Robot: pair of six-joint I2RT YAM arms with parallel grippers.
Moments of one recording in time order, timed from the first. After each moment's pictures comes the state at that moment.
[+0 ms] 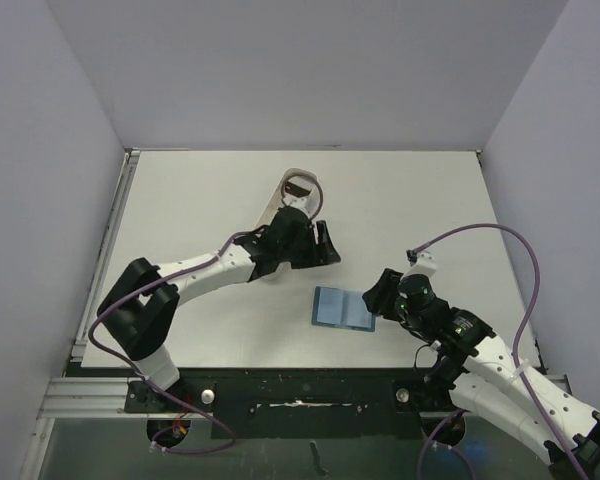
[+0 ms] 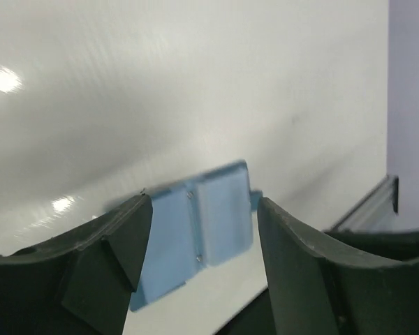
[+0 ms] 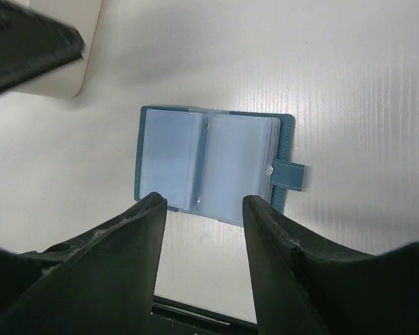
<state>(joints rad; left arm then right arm) -0.84 1.70 1.07 -0.02 0.12 -0.86 0.70 0.65 0.49 -0.51 0.24 0.80</state>
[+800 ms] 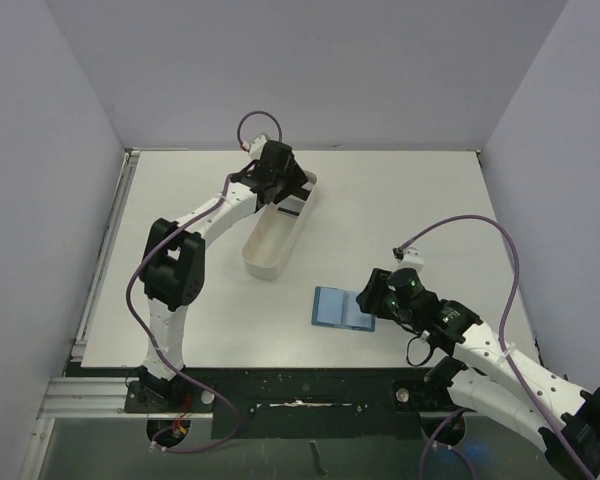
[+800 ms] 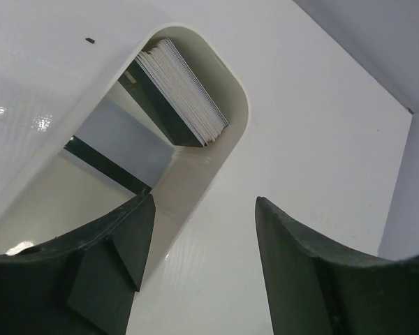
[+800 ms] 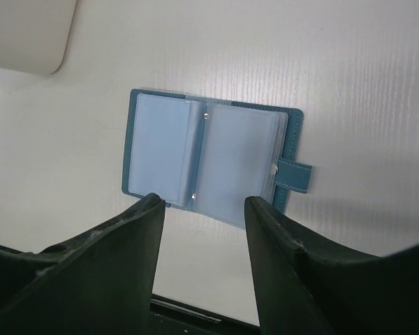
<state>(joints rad) -0.53 2.08 1.74 -0.32 -0.20 -0.98 0.70 0.77 0.51 -0.48 0.19 0.74</state>
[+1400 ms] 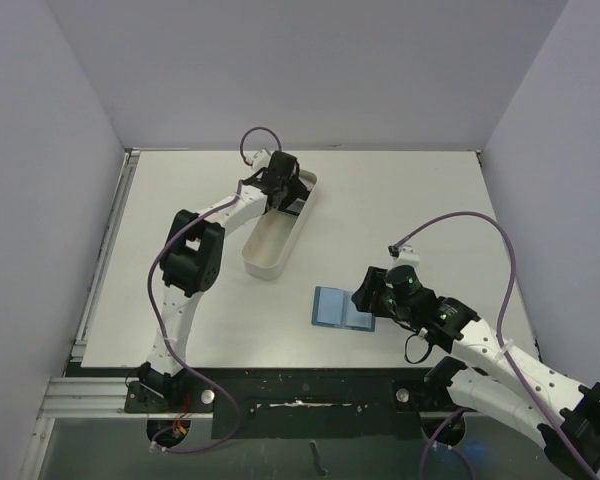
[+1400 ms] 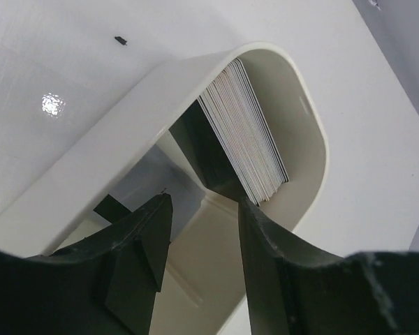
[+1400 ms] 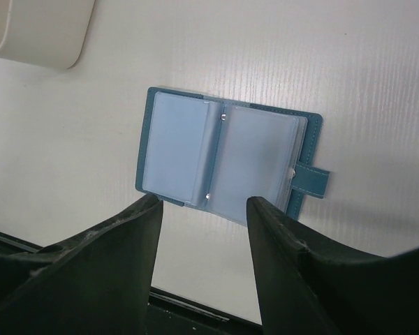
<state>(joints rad) -0.51 2.30 1.86 -0.31 -0.23 -1.12 0.71 0.81 0.54 -0.46 0.16 0.73</state>
